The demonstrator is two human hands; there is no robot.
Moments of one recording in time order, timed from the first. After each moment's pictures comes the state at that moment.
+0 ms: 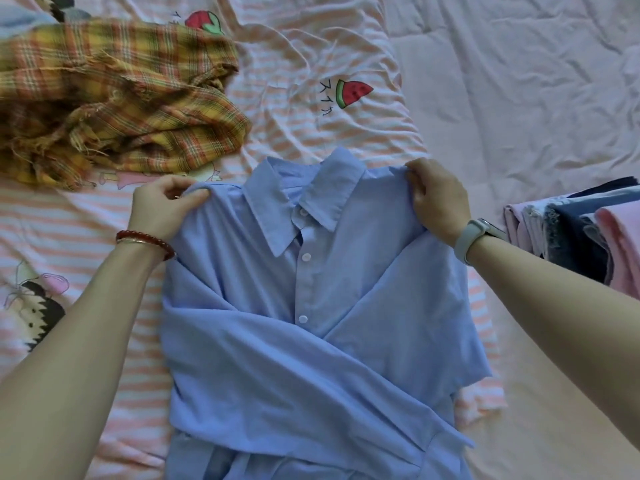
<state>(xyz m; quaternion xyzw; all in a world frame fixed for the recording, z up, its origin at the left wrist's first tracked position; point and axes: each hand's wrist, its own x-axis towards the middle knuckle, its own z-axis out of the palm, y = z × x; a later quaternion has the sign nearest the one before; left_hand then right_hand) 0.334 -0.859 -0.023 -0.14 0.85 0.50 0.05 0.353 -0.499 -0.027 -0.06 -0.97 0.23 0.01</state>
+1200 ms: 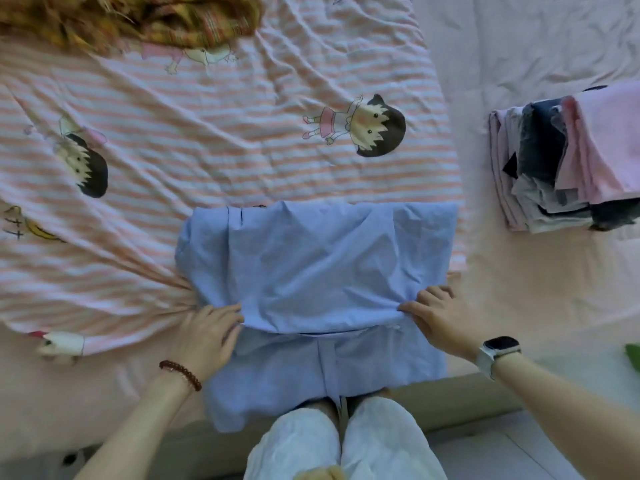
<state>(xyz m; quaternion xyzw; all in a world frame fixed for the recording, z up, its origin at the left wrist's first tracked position) 0.702 -0.884 -0.016 0.17 0.95 0.19 0.16 0.706 -0.488 -0.006 0.22 -0.95 0.08 -0.20</state>
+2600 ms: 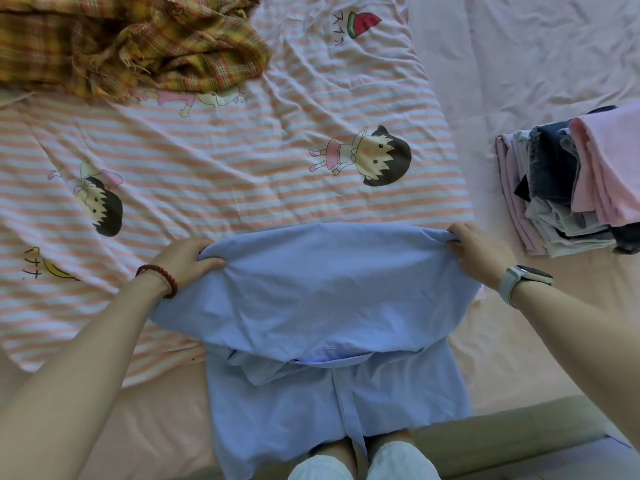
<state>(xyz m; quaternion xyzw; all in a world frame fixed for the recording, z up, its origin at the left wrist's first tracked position) 0.534 -0.917 -0.019 0.04 0.91 0.19 0.36 0.575 -0.450 -0.026 -0.06 -0.97 0.06 -0.24</state>
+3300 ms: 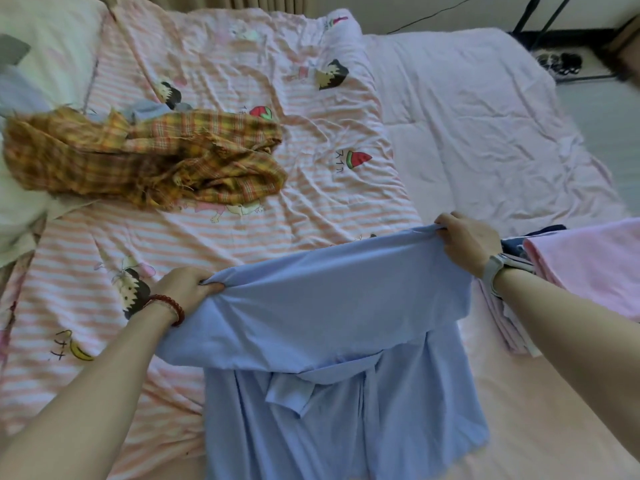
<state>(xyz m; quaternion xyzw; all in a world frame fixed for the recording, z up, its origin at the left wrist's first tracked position) 0.460 -0.912 0.059 -0.05 0.95 0.20 0.25 0.425 -0.458 0.073 -0.03 -1.00 0.03 -0.05</state>
